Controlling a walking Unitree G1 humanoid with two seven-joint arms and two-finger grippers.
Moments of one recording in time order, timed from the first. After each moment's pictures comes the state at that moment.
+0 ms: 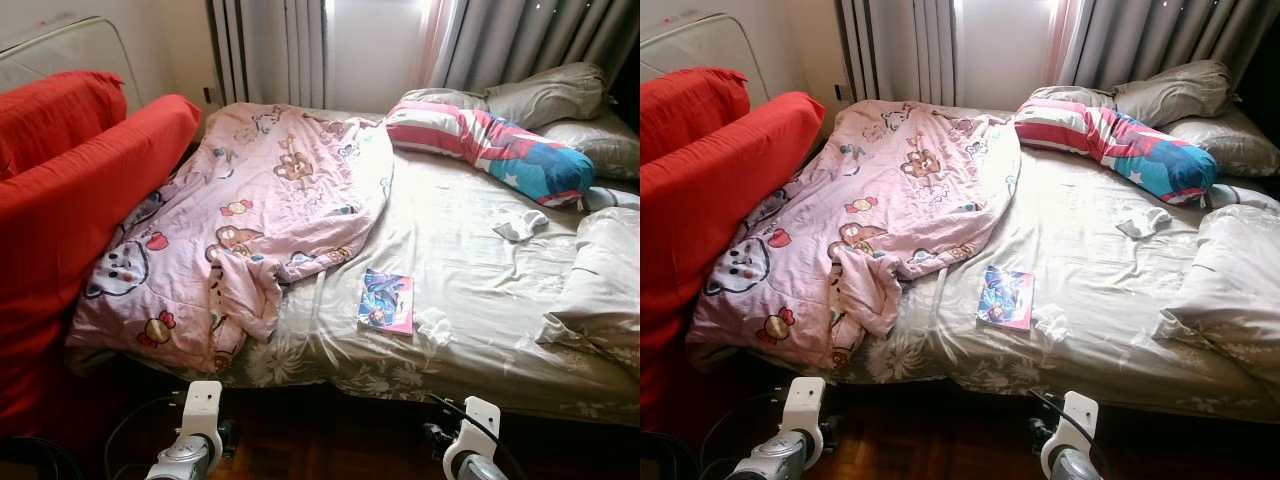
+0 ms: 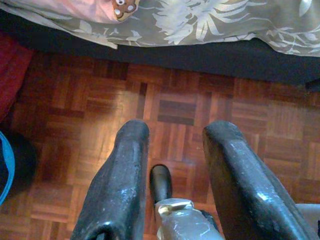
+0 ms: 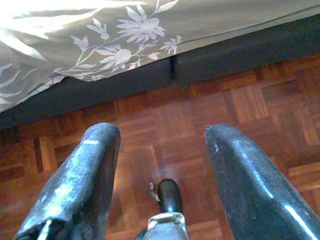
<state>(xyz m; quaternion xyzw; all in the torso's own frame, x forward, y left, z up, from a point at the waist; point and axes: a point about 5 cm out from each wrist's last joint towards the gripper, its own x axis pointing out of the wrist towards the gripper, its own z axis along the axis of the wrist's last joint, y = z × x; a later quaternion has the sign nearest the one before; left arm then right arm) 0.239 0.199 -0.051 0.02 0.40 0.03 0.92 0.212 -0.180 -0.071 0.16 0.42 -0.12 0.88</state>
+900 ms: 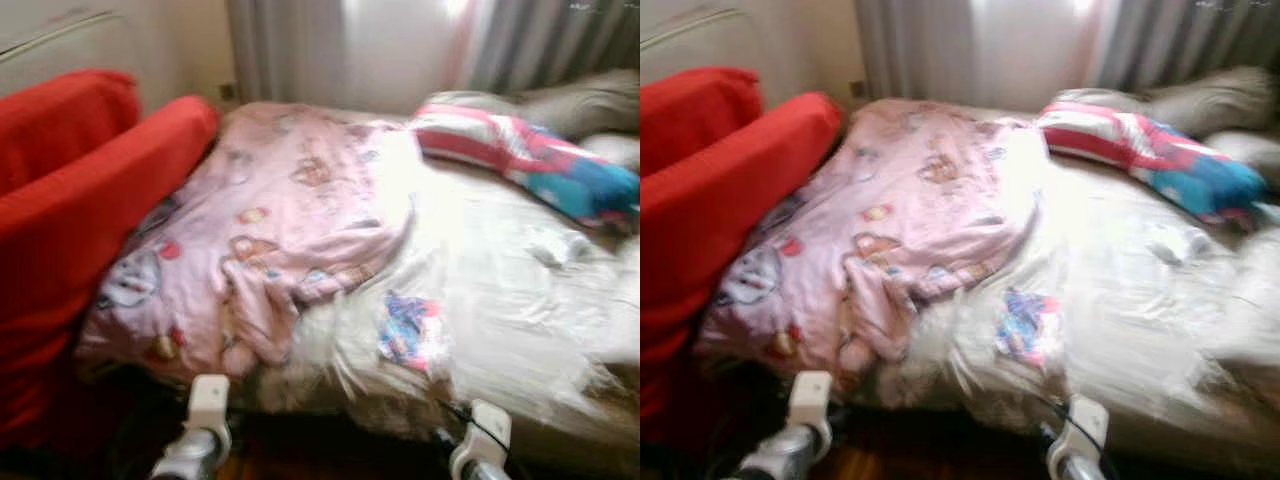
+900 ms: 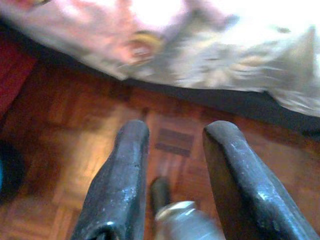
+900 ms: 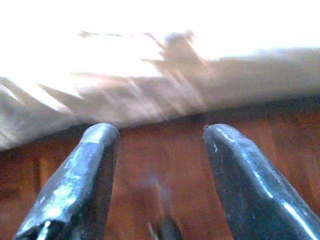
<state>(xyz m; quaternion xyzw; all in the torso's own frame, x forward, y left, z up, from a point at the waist) 0.240 0.199 -0.050 0.01 0.39 0.02 0.92 0.219 -0.186 -0.066 0.16 0.40 -0.13 0.89</state>
